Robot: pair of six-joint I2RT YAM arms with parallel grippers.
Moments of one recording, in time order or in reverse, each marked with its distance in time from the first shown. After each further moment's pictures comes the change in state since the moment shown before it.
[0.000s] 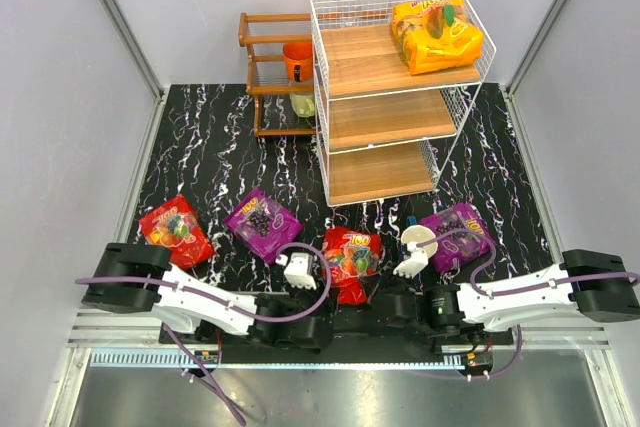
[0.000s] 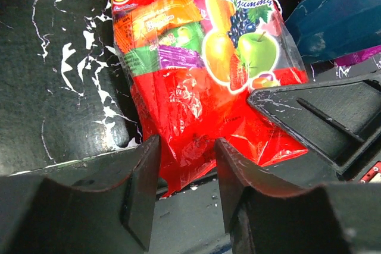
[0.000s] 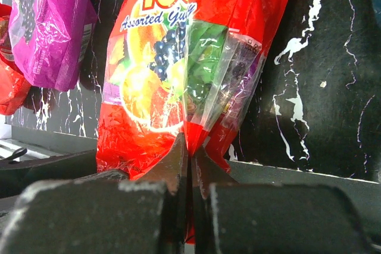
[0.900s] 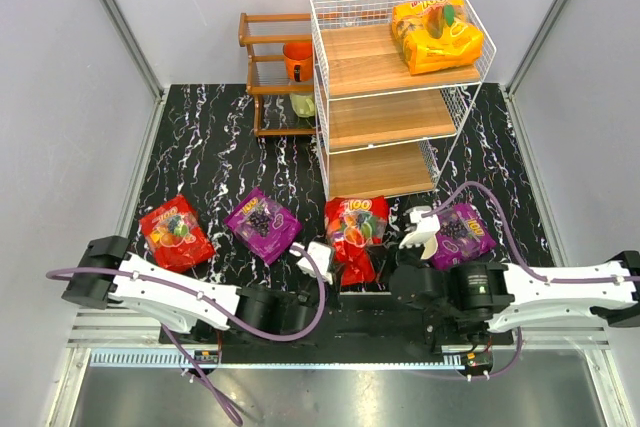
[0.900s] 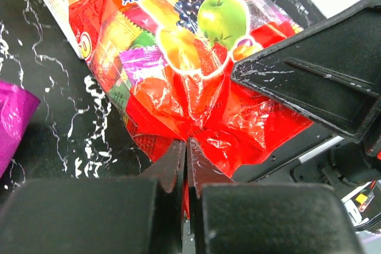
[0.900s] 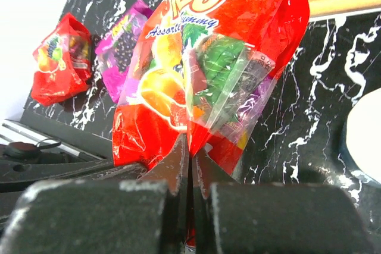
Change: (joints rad) left arm -0.035 -0.124 0.228 -0.033 -0.165 0.567; right arm -0.007 -0.171 0.442 -0.412 0.090 -0.490
